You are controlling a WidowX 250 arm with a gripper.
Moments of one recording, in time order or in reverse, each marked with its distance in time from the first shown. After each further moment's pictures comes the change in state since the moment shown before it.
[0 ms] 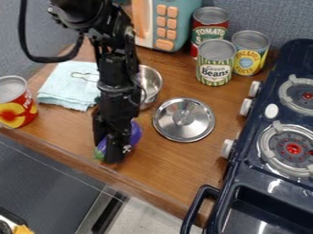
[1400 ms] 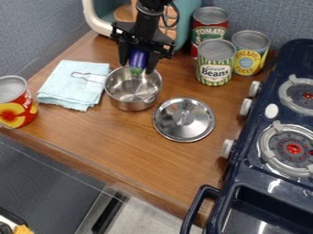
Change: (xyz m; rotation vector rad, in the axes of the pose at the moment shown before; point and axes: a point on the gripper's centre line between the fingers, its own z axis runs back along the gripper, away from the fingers) arm 0.092 0.097 0.079 0.338 -0.234 0.839
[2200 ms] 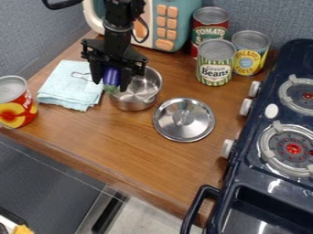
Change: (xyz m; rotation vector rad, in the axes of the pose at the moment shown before) arm -0.037 0.029 -0.023 -0.047 0.069 -0.023
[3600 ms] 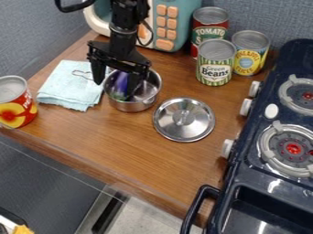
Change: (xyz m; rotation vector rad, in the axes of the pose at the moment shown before) arm 0.003 -0.005 -0.003 -0.003 0.041 -0.076
